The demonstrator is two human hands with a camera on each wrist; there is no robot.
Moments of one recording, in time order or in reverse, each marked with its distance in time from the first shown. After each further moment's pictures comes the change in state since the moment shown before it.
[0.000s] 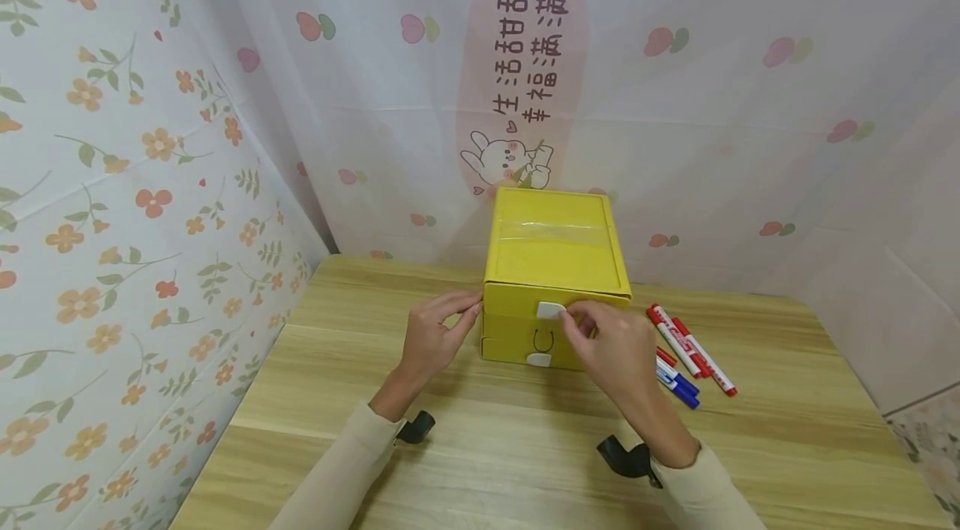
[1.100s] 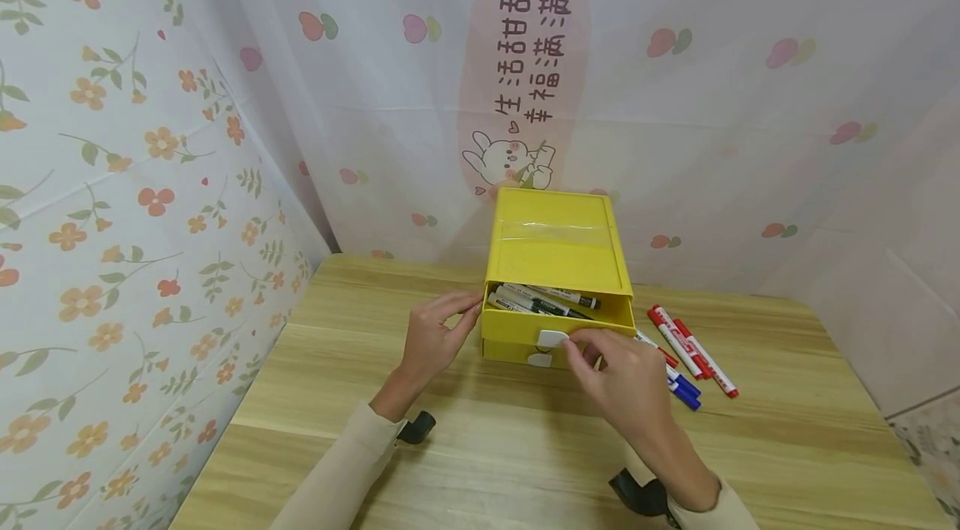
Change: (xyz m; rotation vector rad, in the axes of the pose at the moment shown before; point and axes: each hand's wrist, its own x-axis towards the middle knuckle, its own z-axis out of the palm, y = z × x) left_hand 0.001 0.002 -0.002 0.016 -0.013 0.003; right_hand -0.019 -0.020 -0.024 0.045 -0.069 -0.007
